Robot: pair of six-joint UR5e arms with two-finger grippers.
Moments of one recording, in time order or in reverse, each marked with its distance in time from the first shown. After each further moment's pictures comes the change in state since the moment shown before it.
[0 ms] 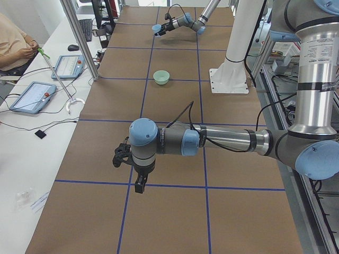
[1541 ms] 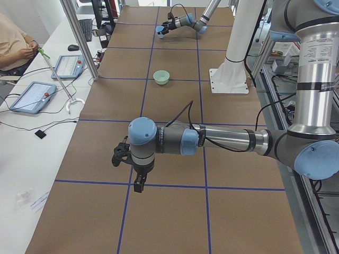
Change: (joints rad) left arm 0.000 -0.007 0.002 0.001 0.000 0.000; right arm -0.025 -0.023 -0.058 0.104 -0.078 -0.036
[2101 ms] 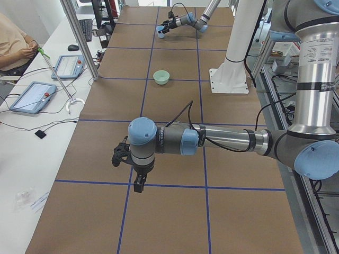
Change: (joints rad) left arm 0.000 0.000 0.001 0.000 0.000 0.000; right arm 0.005 -0.023 0.008 0.005 0.000 -0.013
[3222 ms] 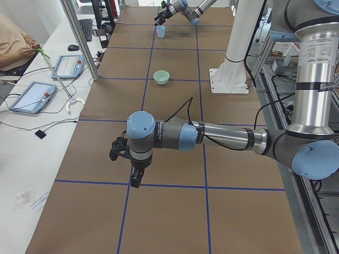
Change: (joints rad) left arm 0.002 -0.026 -0.026 0.003 0.000 -0.002; right arm 0.359 -0.001 0.030 0.016 0.586 -0.141
